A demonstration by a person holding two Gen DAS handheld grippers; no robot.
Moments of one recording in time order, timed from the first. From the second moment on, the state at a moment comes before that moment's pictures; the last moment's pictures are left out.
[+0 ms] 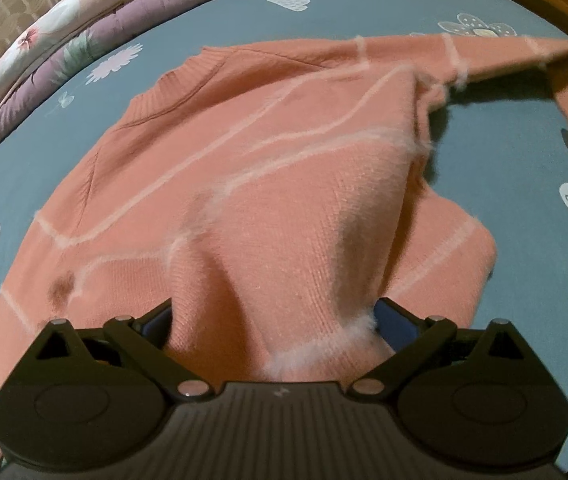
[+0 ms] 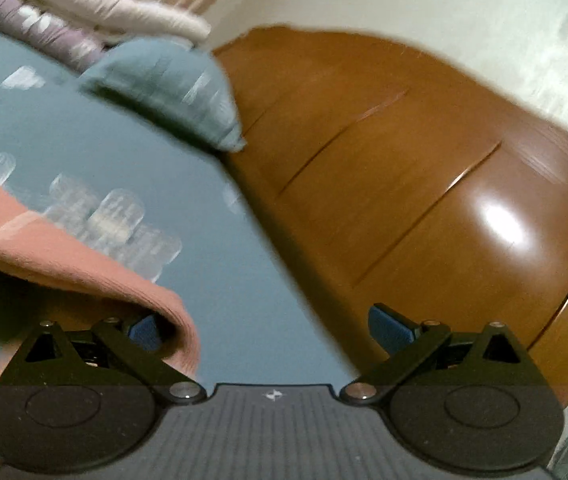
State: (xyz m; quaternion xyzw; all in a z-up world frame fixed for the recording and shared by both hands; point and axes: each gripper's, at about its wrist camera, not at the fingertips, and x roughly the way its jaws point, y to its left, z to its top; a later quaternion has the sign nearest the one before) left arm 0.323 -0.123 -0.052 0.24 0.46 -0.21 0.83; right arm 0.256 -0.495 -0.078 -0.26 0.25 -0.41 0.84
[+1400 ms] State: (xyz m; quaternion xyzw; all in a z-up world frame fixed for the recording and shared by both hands) left arm 0.327 -0.113 -0.017 0.17 0.45 -0.23 0.84; right arm 0.187 -0.613 -0.074 -0.13 0.35 -0.46 0.80
